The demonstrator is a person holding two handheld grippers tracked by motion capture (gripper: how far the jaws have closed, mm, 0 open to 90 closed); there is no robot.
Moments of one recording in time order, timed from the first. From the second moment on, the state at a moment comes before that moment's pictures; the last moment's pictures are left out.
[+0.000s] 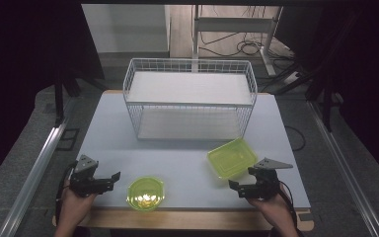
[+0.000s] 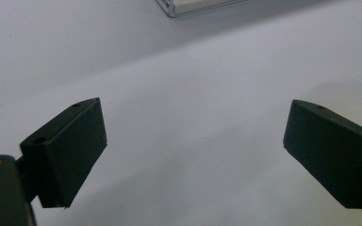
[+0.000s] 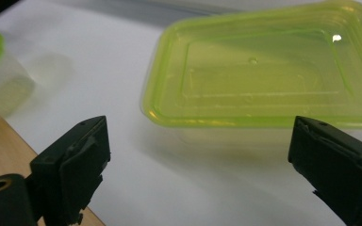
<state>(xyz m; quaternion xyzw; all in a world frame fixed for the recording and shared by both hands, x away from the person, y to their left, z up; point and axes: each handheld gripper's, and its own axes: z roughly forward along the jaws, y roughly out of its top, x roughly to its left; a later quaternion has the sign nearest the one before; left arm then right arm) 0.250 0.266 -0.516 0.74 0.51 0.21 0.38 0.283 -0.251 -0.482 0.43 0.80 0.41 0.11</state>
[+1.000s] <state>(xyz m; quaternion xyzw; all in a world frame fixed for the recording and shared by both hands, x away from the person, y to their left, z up) 0.234 0.249 -0.487 0.76 0.46 0.19 0.42 0.281 -0.247 -0.485 0.38 0.82 0.40 0.15</state>
